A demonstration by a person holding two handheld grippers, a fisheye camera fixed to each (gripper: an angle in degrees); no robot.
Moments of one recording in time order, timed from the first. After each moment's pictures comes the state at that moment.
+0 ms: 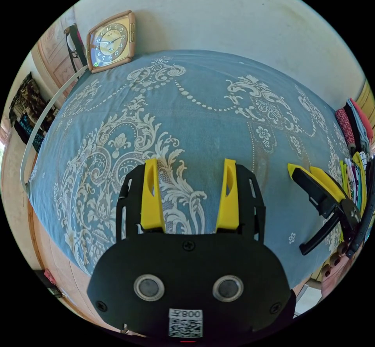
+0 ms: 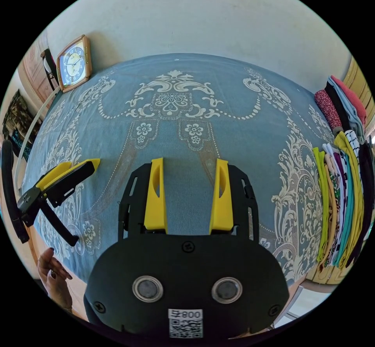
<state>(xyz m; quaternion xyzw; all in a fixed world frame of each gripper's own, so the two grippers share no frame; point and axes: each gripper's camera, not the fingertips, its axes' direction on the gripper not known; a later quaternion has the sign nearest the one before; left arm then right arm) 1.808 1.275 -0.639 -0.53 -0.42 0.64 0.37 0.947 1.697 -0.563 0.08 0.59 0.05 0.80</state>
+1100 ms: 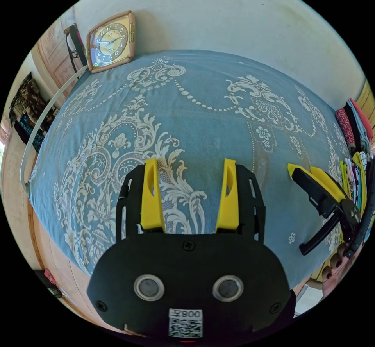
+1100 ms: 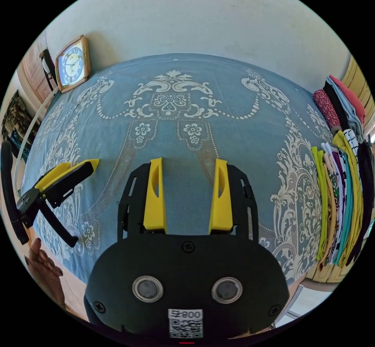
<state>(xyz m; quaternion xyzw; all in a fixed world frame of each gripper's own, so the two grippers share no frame) 1.790 1.298 -0.658 -0.54 -0.42 0.63 0.37 0.996 1.738 -0.599 0.08 0.60 0.05 0.80</state>
